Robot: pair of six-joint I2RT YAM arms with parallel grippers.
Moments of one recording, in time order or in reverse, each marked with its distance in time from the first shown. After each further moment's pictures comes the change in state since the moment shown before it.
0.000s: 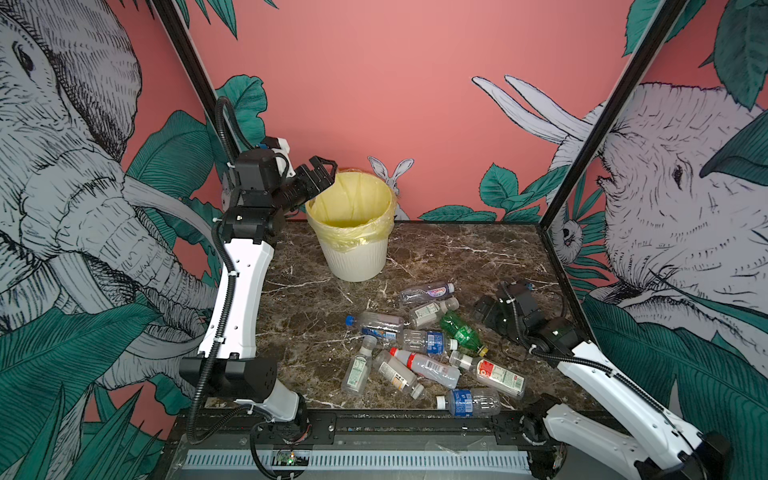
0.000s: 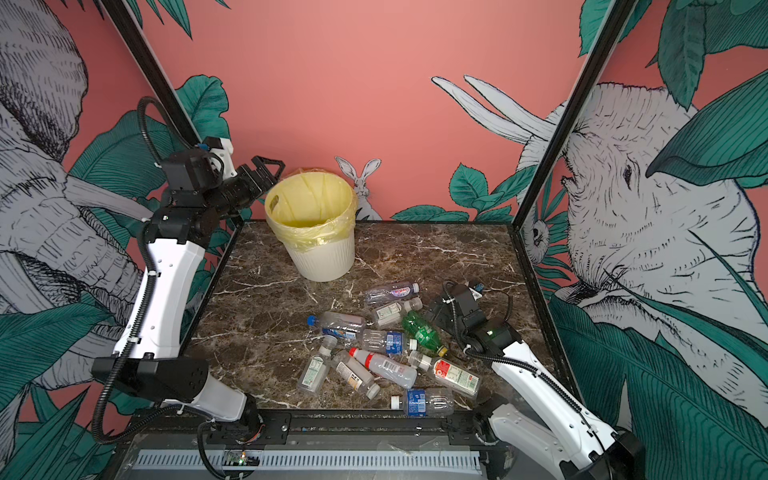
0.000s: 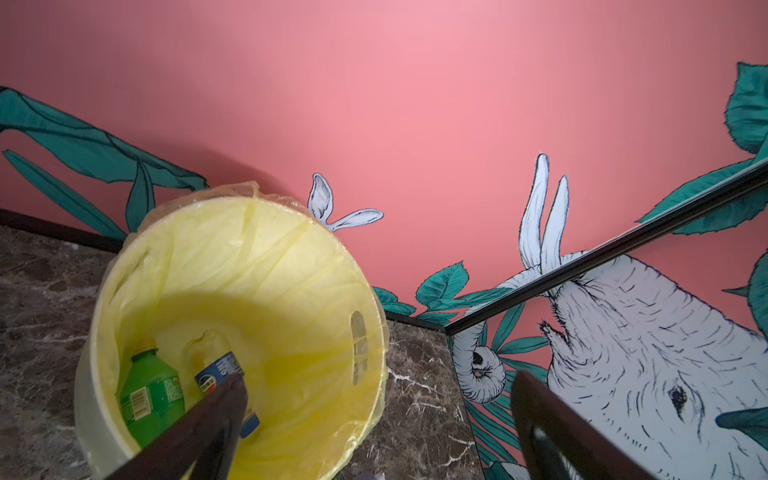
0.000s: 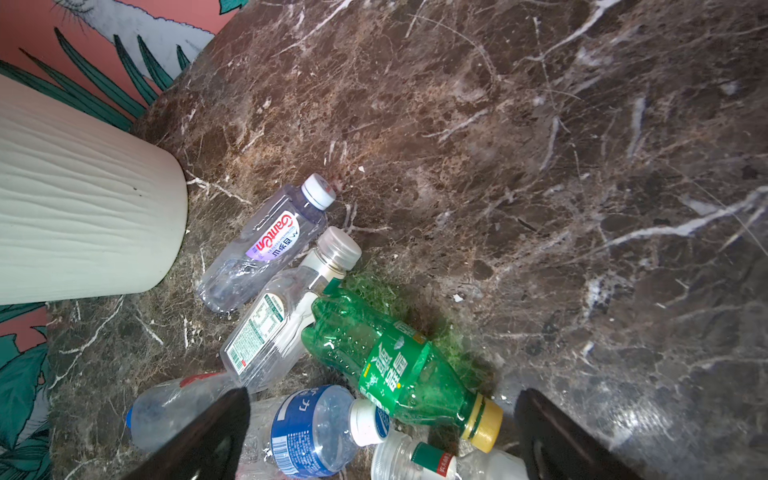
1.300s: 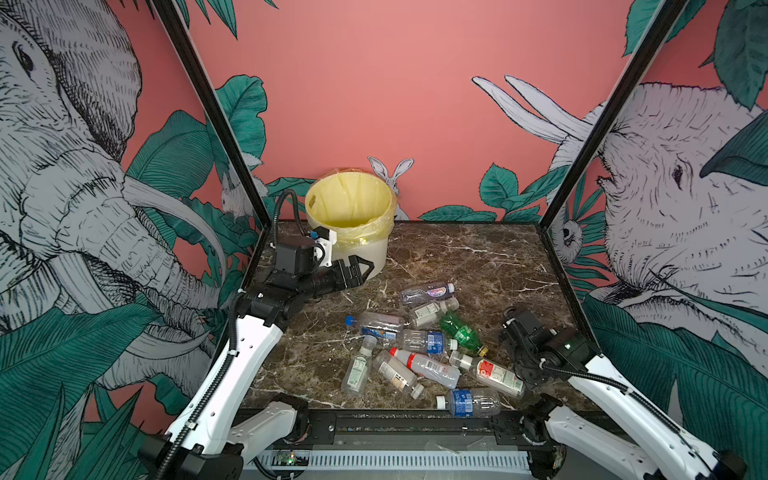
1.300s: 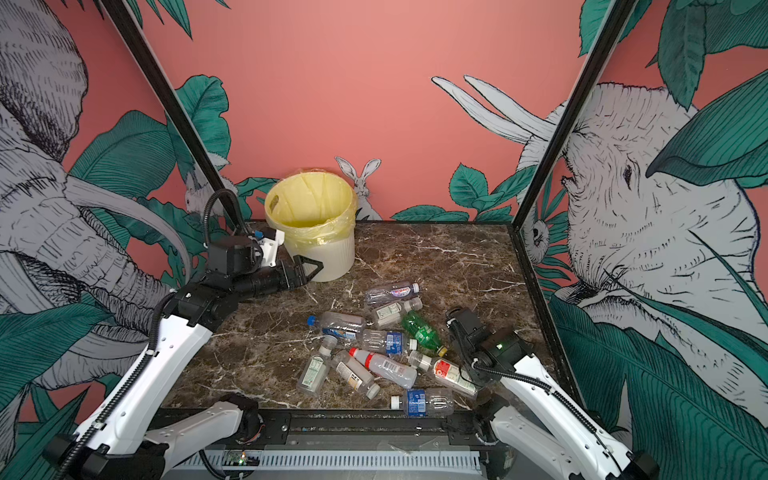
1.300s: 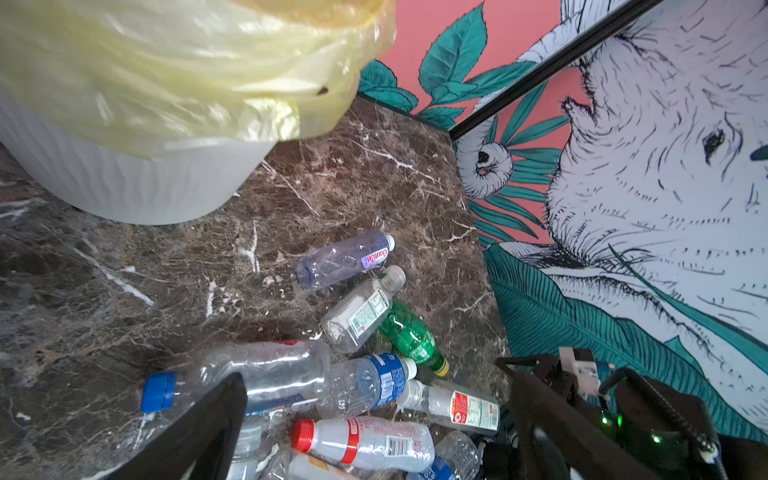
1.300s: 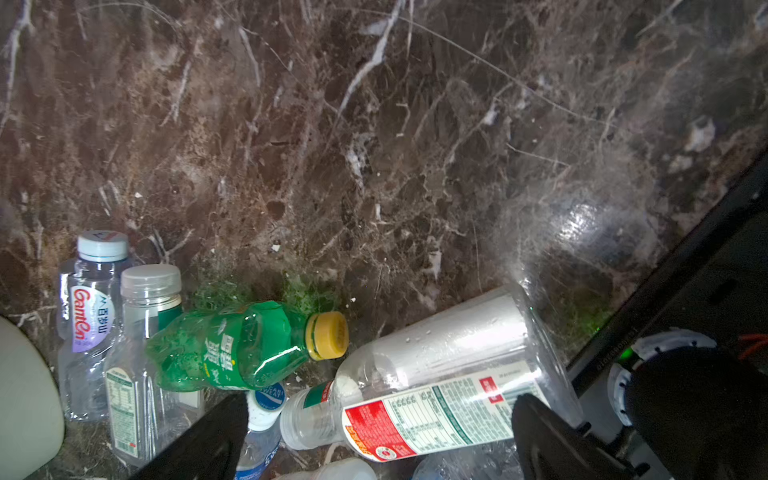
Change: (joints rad) left arm -0.278 -0.485 -0.741 -0.065 0.062 0.087; right arm 0.071 -0.076 -0.027 -0.486 0.029 0.699
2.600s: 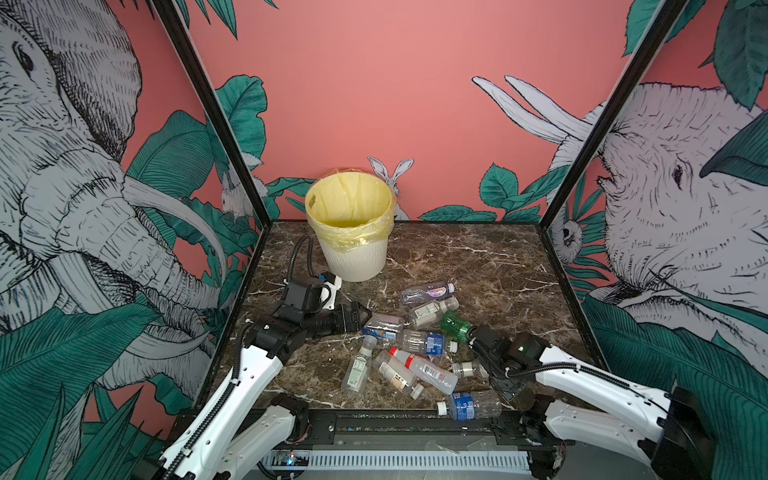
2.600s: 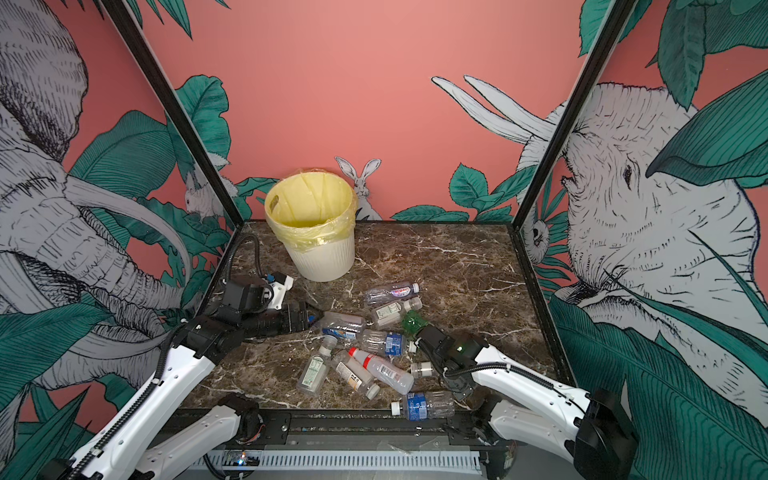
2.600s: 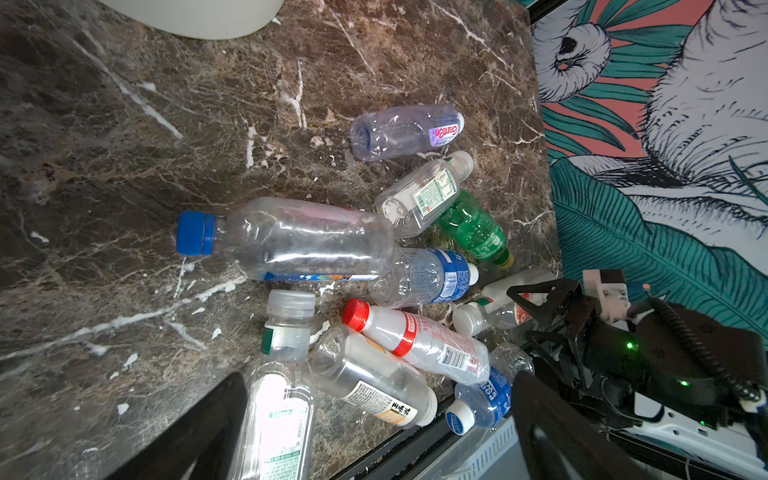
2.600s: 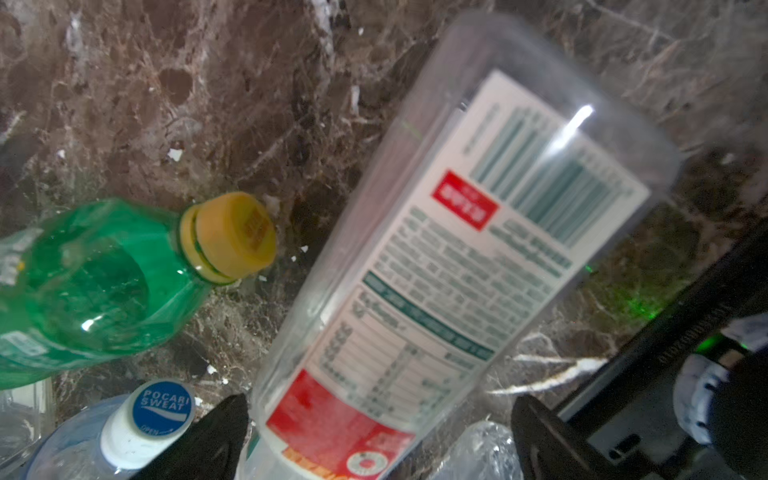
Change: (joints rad) left arm -0.037 -0.175 -0.310 -0.111 -0.022 0.011; right arm 0.247 0.174 -0.183 0.231 -0.020 0.134
